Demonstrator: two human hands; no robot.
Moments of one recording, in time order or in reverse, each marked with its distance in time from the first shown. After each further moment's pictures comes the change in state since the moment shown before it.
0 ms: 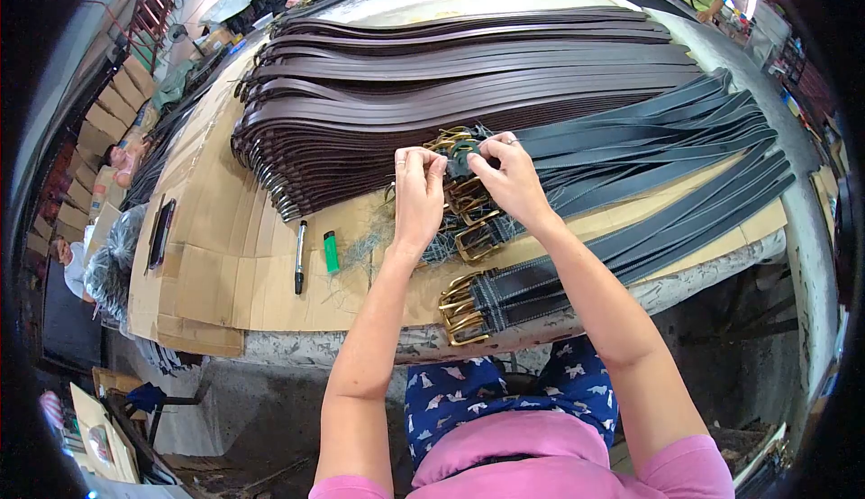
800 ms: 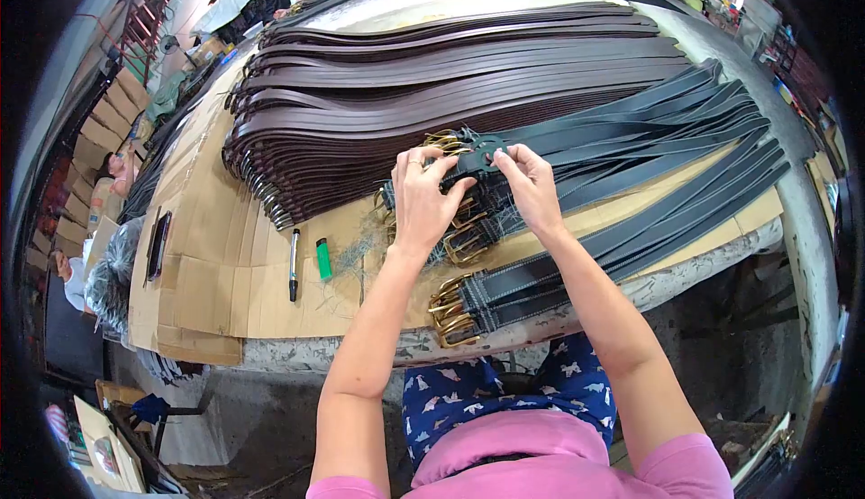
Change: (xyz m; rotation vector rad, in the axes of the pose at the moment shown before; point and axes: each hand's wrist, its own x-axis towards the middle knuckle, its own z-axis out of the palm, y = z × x) left_hand 0.000 0.017 0.013 0.310 -0.024 0.302; right_hand -0.019 0.032 -0.017 0.470 0.170 0.143
